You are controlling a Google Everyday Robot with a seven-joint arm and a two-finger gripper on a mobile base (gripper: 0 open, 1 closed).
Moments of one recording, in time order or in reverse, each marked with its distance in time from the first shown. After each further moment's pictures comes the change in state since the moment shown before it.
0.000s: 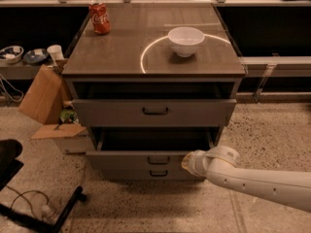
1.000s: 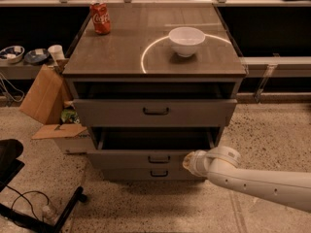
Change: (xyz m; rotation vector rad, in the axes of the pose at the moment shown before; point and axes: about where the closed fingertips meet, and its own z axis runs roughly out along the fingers) arm 0.000 0.001 0.000 -0.001 0.000 0.000
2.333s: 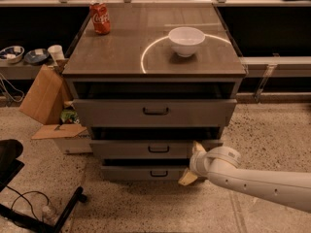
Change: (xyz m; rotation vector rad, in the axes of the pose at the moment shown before) arm 0.000 0.000 0.000 0.000 0.000 0.000
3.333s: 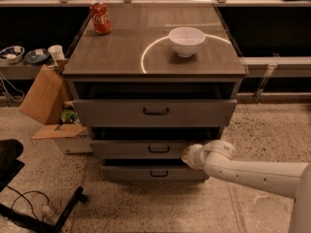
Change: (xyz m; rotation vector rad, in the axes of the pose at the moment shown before) arm -0.007 -0.024 0.026 0.018 -0.003 -0.066
